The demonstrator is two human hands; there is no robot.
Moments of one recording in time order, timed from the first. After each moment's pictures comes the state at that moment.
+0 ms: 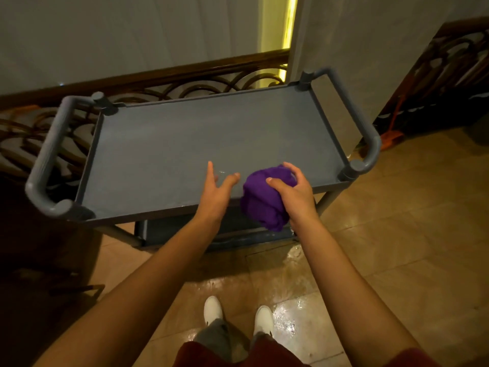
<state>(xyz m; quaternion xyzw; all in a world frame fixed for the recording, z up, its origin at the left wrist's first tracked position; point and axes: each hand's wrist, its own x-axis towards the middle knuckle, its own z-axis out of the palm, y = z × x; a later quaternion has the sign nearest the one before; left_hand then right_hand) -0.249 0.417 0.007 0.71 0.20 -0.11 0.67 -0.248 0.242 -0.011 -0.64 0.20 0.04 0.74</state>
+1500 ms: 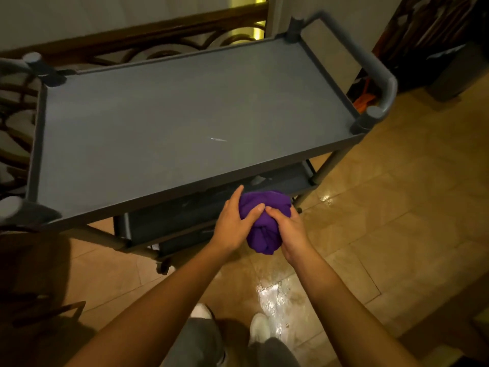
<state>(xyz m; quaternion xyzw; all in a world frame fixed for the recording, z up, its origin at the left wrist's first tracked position) -0.299 0.458 -0.160 0.82 0.02 -0.22 0.52 -0.337 0.319 -0.173 -0.54 0.32 0.05 0.78</state>
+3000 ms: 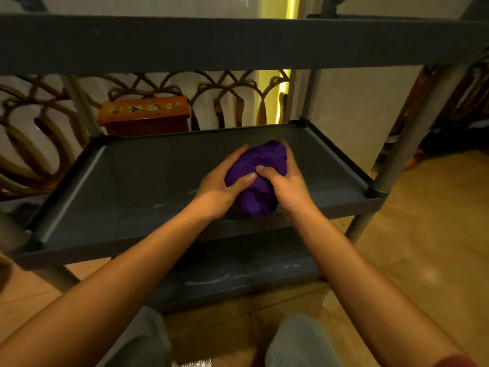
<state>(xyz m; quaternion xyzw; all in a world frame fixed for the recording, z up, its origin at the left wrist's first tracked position) -0.184 0.466 -0.432 0.83 -0.20 0.05 0.53 -0.186 0.294 -0.435 -0.69 -0.04 -0.09 0.72</state>
